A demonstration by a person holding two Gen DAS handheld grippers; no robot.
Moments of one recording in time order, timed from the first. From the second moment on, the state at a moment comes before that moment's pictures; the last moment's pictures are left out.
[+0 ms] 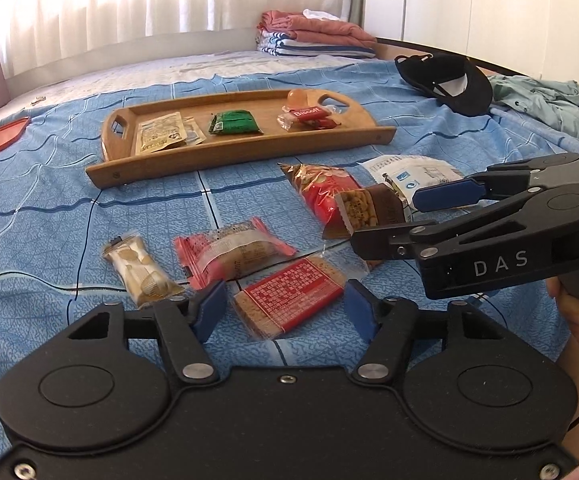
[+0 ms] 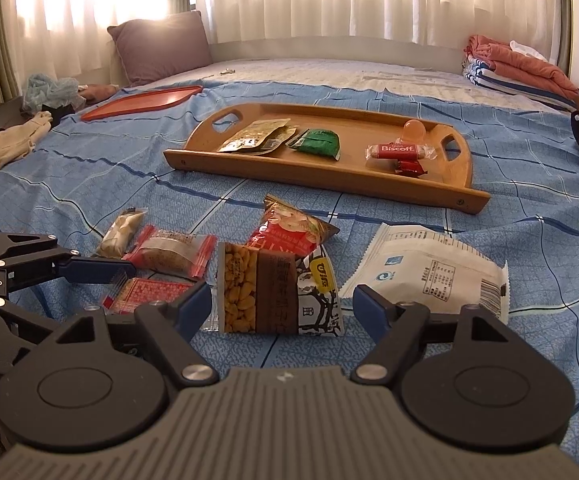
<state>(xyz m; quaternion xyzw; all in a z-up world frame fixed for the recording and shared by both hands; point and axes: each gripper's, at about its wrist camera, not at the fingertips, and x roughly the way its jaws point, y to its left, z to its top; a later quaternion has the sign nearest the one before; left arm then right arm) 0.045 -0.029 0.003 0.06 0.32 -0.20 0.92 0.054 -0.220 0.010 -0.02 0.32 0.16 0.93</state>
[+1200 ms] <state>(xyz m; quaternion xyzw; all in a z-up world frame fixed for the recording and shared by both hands) 0.046 -0.044 0.004 0.12 0.29 -0.23 0.92 0.059 -0.227 0.007 0.00 0.32 0.15 0.93</state>
